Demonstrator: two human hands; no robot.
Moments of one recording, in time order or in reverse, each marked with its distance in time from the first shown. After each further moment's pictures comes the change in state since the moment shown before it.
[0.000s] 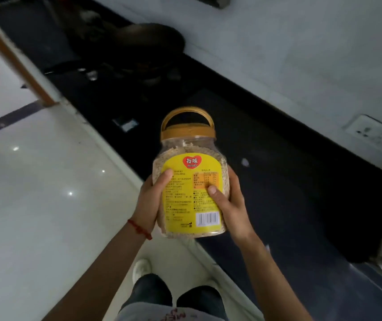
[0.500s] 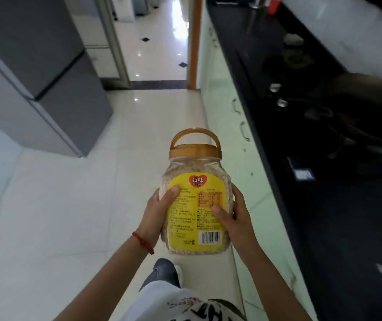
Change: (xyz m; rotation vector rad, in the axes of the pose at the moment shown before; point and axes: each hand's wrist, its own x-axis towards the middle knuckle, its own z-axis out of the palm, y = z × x) left_hand -0.057 0.032 -0.360 -0.267 0.500 0.113; right_hand 0.078 0.102 0.357 -0.309 -0.580 0.180
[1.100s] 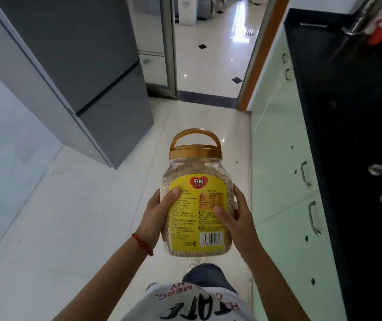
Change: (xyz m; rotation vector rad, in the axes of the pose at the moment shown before) left_hand 0.227 0.120 -0.114 -0.091 0.206 0.022; right_hand 0.308 -0.053 0.105 -0.086 -0.285 0.034
